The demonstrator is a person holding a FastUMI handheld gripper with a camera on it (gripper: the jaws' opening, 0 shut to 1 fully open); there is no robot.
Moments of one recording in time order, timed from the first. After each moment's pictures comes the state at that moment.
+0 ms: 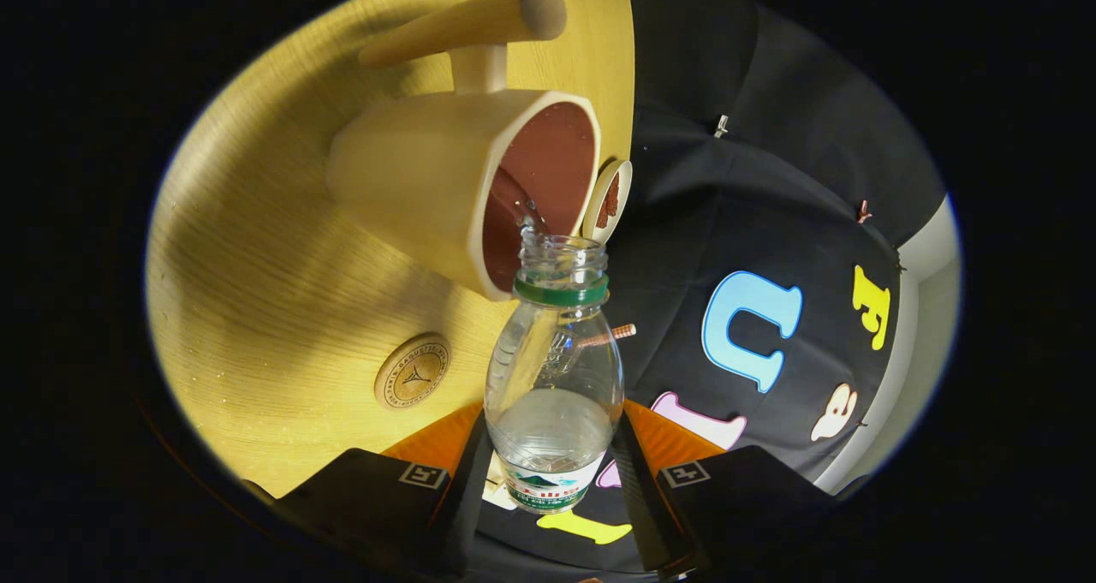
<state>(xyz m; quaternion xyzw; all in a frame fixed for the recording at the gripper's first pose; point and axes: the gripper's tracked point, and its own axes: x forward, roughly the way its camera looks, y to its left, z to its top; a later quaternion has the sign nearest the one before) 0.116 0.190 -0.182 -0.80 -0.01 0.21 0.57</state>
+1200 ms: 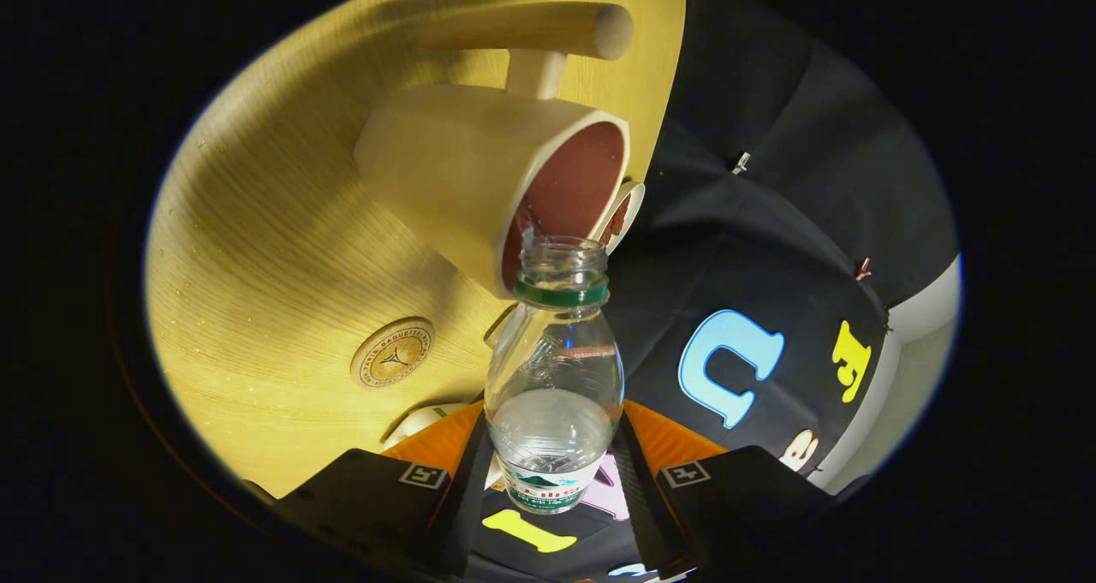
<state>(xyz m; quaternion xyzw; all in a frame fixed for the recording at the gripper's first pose) 0.115 0.199 -0.172 -0.85 -0.05 0.21 0.49</state>
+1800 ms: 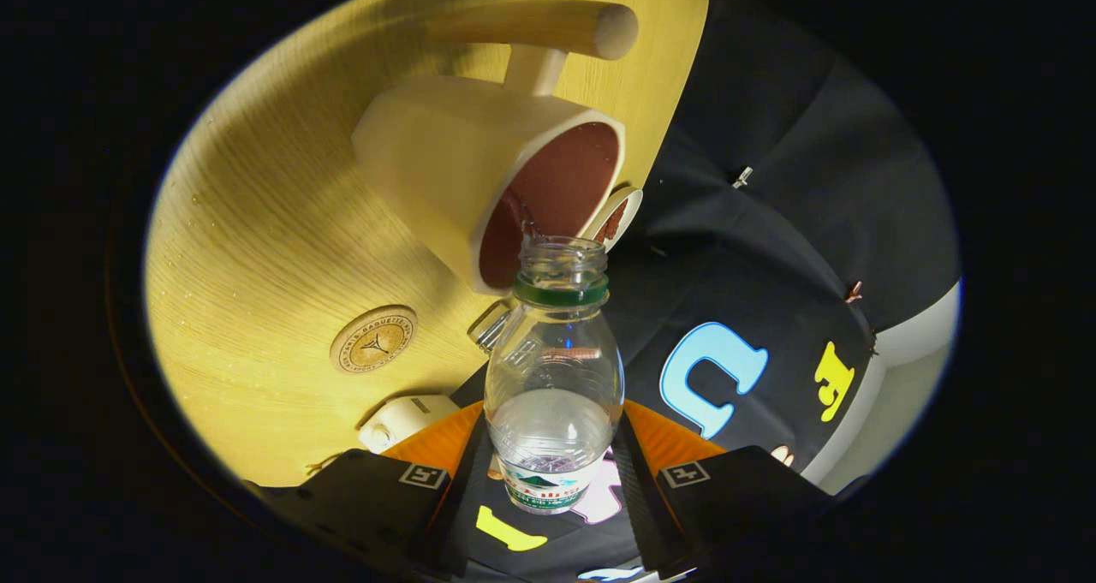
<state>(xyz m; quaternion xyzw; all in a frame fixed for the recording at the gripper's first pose) 0.117 0.204 -0.162 -0.86 -0.07 0.20 0.46</state>
